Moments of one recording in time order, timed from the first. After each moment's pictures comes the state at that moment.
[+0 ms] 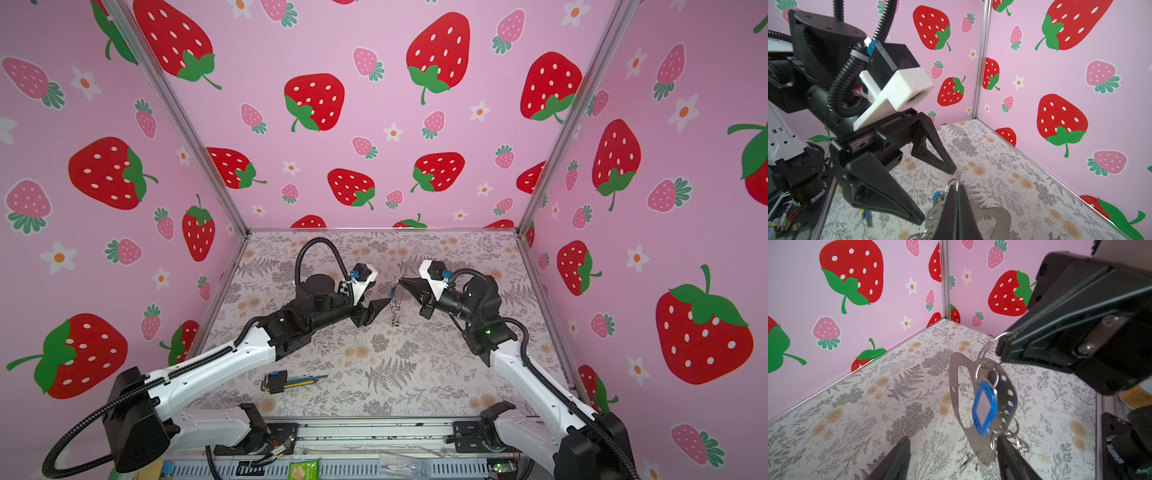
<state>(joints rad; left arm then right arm) -0.80 1.27 0.95 0.02 0.12 0.07 0.50 1.04 0.68 0.42 -0.73 -0.05</state>
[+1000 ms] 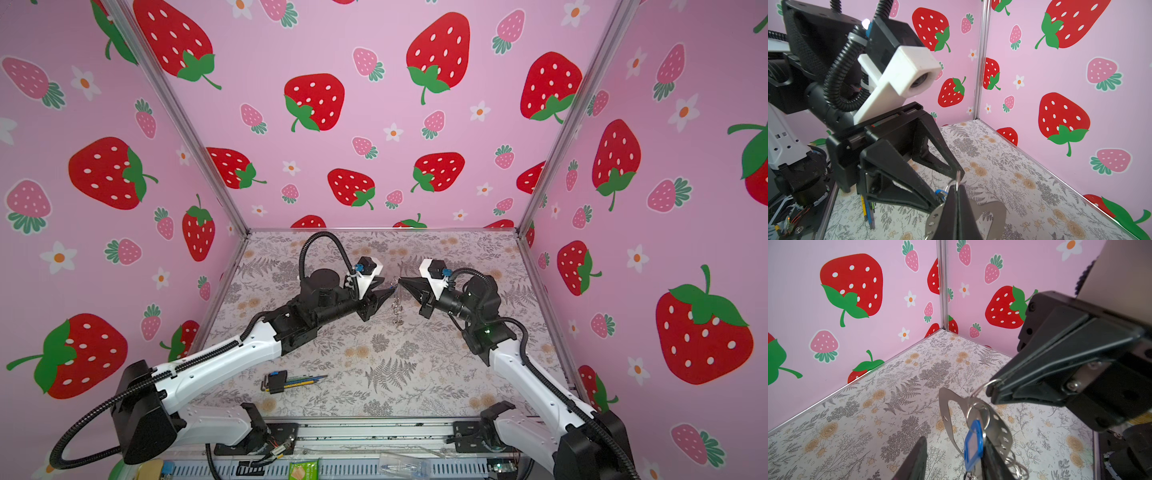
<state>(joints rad) -0.82 1.32 1.02 0.05 0.11 0.04 0.50 1.05 0.68 0.43 -0.73 -0.02</state>
